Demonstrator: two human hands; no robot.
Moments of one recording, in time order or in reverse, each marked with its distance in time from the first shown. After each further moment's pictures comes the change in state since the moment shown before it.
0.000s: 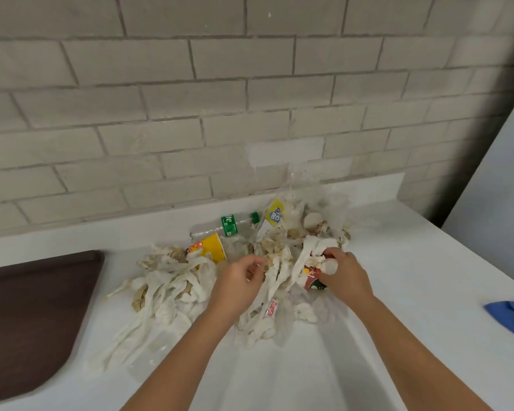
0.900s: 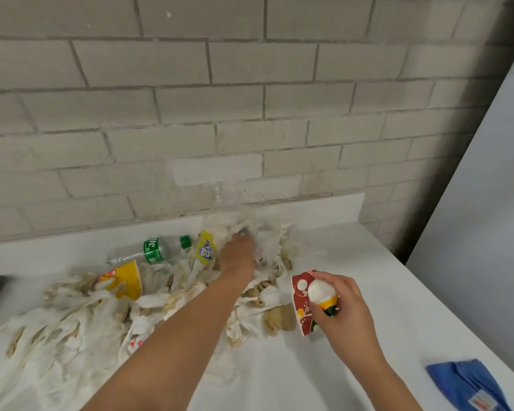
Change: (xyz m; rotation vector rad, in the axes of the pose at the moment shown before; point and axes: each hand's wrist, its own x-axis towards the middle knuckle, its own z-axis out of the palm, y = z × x) left_hand 0.181 0.059 0.181 0.890 -0.069 -0.153; right_hand 0.027 0.107 -0.097 0.443 0.130 -0.250
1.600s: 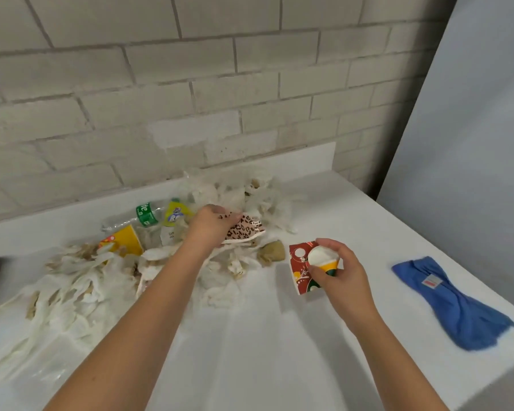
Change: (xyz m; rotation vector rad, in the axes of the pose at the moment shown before) left_hand -0.119 -0.041 -0.073 -0.890 -0.100 -0.143; right_hand -0.084 -0.010 0.000 0.299 0.136 0.257
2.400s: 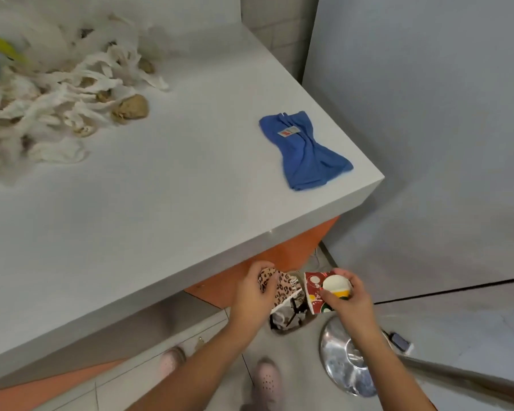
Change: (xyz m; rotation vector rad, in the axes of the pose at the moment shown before) left_hand -0.323 -0.116 0.348 -0.071 -0.302 0.006; right_hand -0.176 0.230 -0.293 -0.097 0.078 0.551
